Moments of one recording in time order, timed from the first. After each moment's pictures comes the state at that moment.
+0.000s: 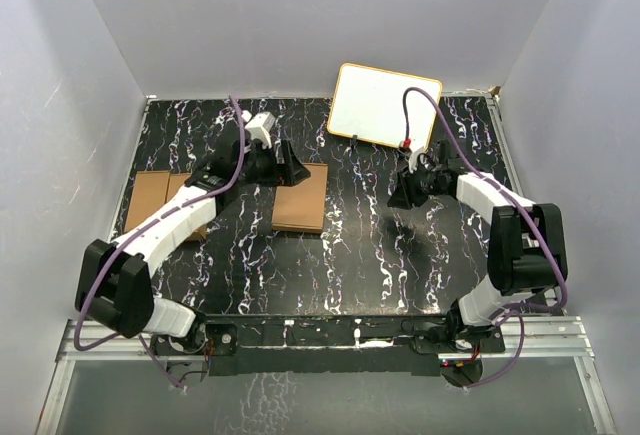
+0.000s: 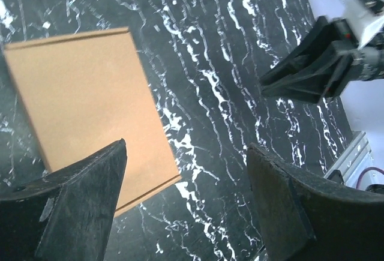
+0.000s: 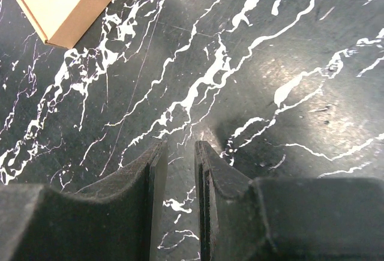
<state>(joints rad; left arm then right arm) -0.45 1.41 1.03 -0.13 0.32 -0.45 0.04 1.60 0.93 -0.34 -0.78 -0.37</state>
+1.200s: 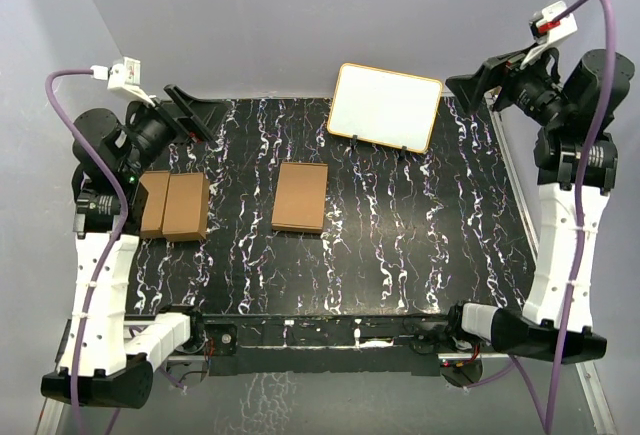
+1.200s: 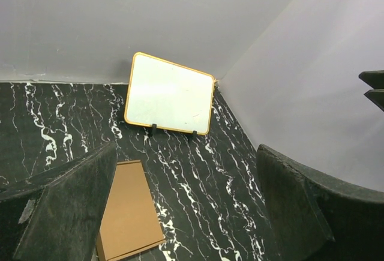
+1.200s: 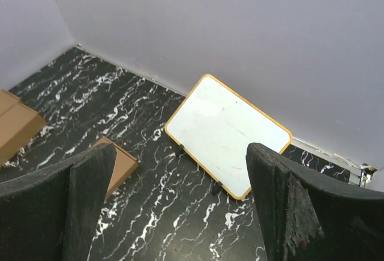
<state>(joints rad) -0.05 0.99 1.34 -0.32 0.46 -0.54 -0.21 1.24 1.72 -0.52 -0.73 -0.05</state>
